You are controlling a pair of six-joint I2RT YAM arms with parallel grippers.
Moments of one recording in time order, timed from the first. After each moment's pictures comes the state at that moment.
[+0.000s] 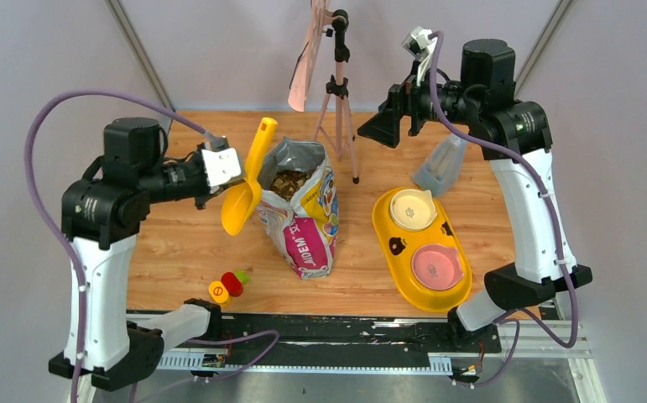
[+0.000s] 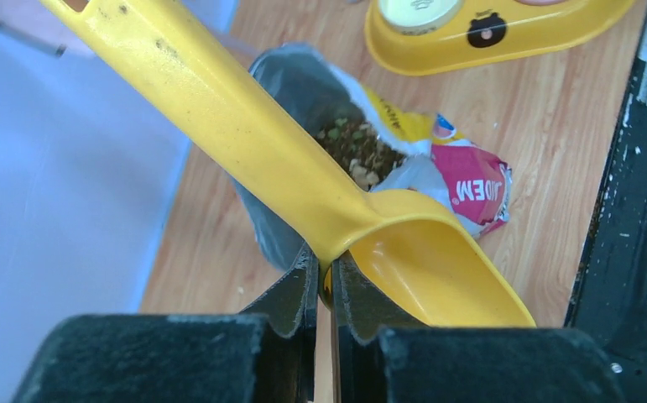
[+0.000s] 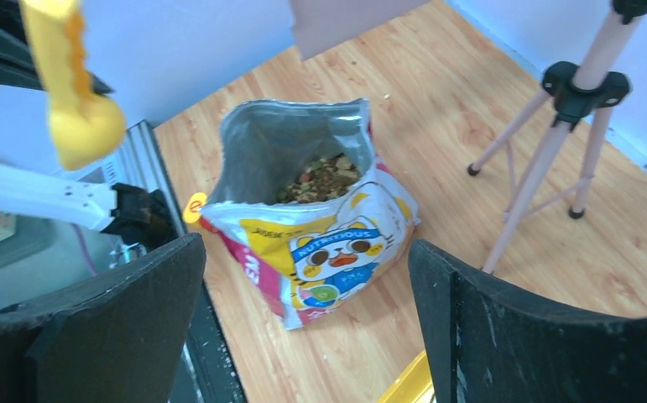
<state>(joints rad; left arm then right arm) -0.20 1.12 1.87 -1.35 0.70 0.88 0.36 1.56 2.20 -0.98 -0.70 -0.01</state>
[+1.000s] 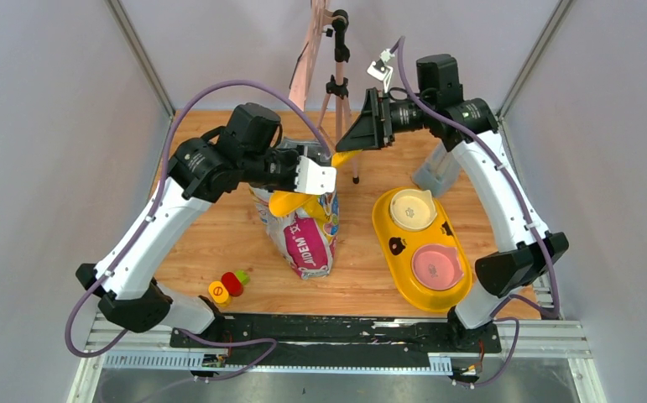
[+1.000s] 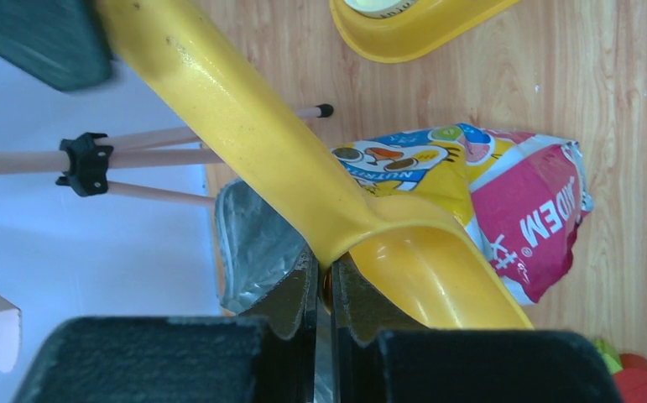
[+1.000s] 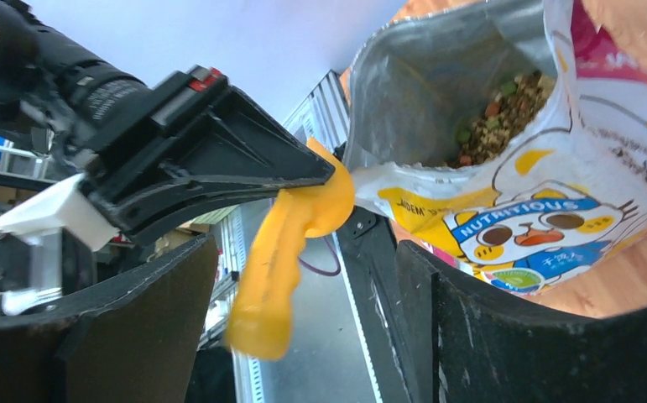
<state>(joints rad) -0.75 1.39 1.86 -1.18 0.31 1.02 0.39 1.66 2.03 -0.85 -1.07 0.41</state>
